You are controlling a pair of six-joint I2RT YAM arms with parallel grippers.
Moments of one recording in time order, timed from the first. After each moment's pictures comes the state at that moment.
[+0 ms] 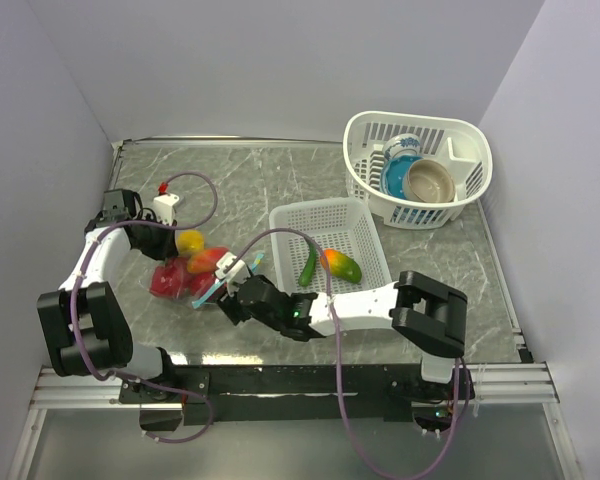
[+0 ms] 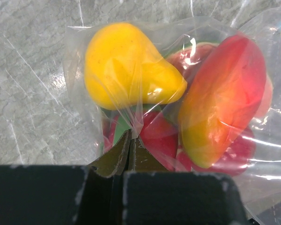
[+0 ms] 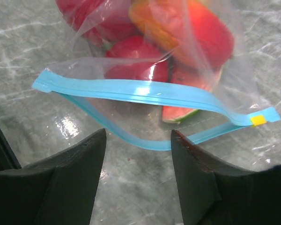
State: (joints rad) left arm 0.21 1.42 0.98 -0.66 0.49 0.56; right arm 1.28 1.80 1.05 0.31 0.34 0.15
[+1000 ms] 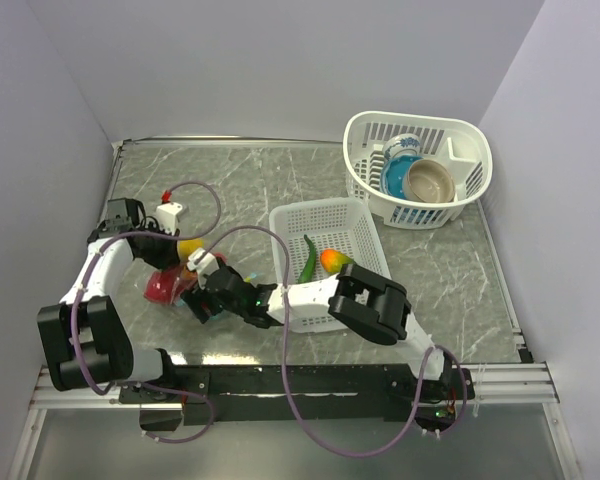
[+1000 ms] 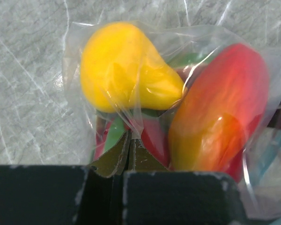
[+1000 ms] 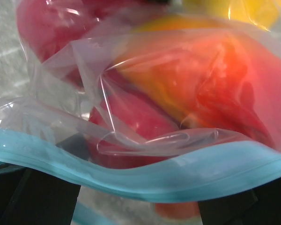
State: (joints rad) left arm 0.20 1.35 0.89 -0.64 0.47 0.56; right arm 1.23 2.16 1.37 0.34 0.21 0.20
